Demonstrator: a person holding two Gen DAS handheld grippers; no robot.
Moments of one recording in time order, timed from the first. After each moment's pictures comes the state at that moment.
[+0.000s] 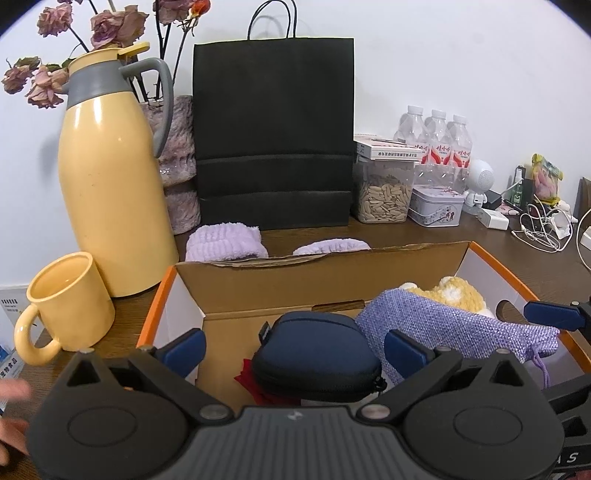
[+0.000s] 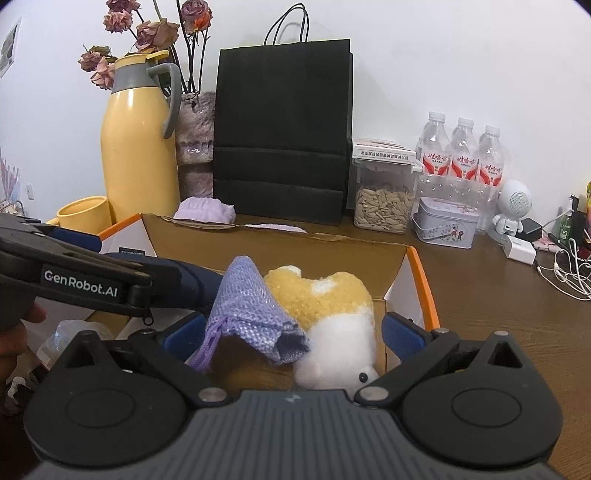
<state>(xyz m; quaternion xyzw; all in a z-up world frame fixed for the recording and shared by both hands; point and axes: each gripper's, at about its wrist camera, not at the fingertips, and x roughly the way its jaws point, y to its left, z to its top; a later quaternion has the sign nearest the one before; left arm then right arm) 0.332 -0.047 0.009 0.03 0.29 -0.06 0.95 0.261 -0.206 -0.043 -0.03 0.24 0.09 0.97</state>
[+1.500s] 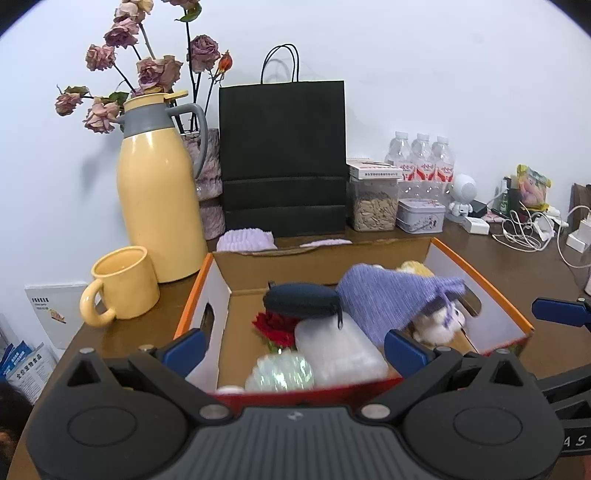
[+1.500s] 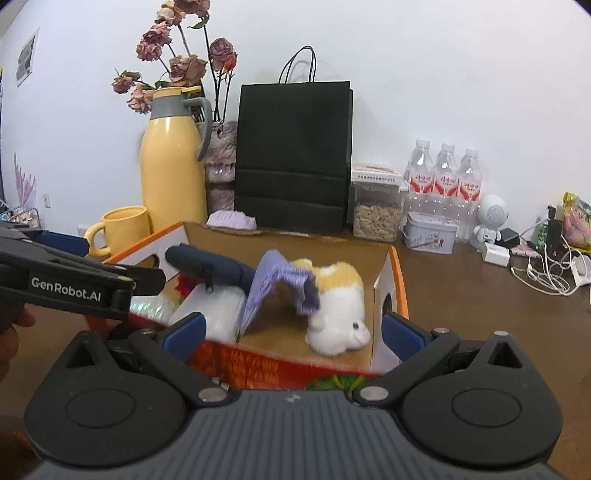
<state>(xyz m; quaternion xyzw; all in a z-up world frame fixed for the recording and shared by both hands) 0.208 -0.053 0.036 0.04 0.26 -0.03 0.97 0.158 -0.212 -0.019 -0.03 0.21 0.09 0.97</state>
